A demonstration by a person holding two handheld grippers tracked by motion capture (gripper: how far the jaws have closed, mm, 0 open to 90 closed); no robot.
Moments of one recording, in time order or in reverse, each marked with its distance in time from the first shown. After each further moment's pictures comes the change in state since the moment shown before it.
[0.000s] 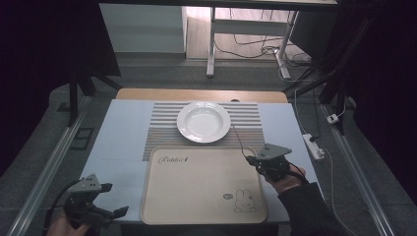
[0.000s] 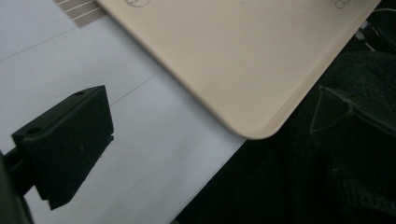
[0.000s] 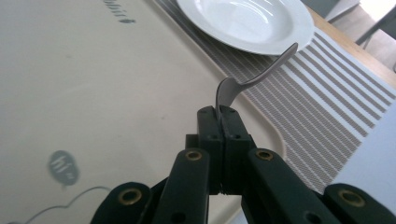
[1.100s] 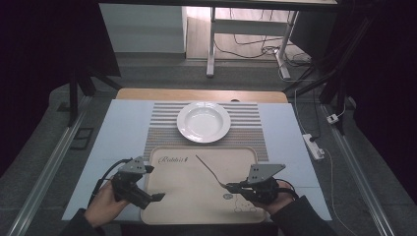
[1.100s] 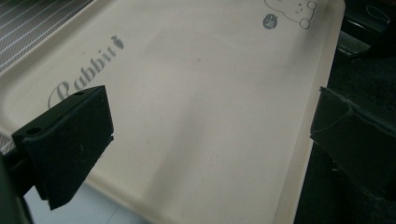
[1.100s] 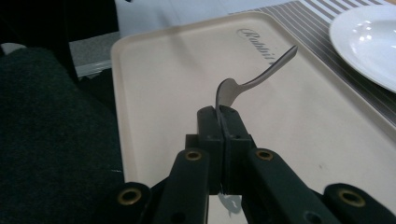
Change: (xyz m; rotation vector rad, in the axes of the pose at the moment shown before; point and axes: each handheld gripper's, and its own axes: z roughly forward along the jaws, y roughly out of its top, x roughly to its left) left arm -0.009 0.077 0.073 0.000 -0.134 0.245; right arm 0.058 0.006 -0.010 -0.137 0.430 -0.024
